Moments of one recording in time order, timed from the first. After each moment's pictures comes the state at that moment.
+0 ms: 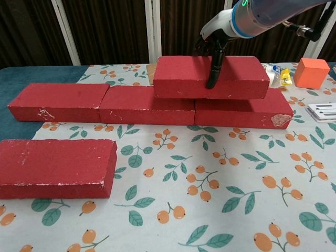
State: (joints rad) left arm -0.01 -1.13 -0.10 -1.64 1.41 1.58 0.23; right arm 1.42 -1.35 0.22 -1.48 0.20 0.77 -0.90
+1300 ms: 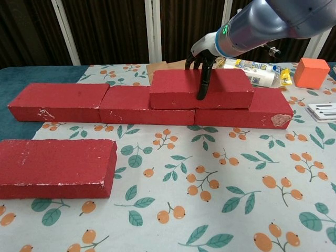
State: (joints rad) left arm -0.01 -1.14 -0.11 -1.64 1.38 1.59 0.29; right arm 1.48 -1.54 0.11 -1.17 0.17 0.61 -0.83
